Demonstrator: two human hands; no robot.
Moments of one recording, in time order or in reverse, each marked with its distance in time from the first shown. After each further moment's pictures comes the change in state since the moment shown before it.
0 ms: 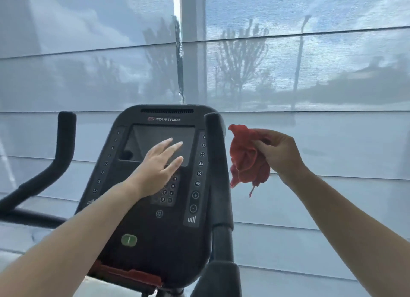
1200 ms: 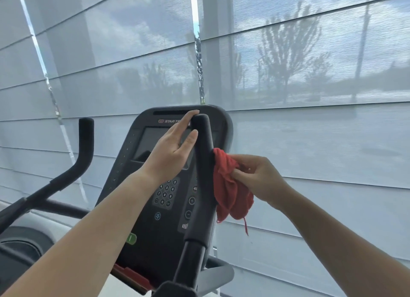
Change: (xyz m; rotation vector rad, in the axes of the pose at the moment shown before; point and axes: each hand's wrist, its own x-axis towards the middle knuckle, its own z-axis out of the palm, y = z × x) left_hand 0.032 0.087 0.012 -0.195 0.258 0.058; right_hand 0.010 0.056 0.001 0.199 -0.557 -0.023
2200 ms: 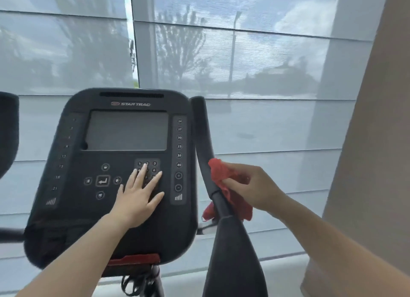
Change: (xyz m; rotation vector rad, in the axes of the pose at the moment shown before) left_hand -0.101 -0.156 -0.001 0.466 -0.509 -0.036; right_hand -0.097 -0.071 0.125 -0.585 0.419 0.306
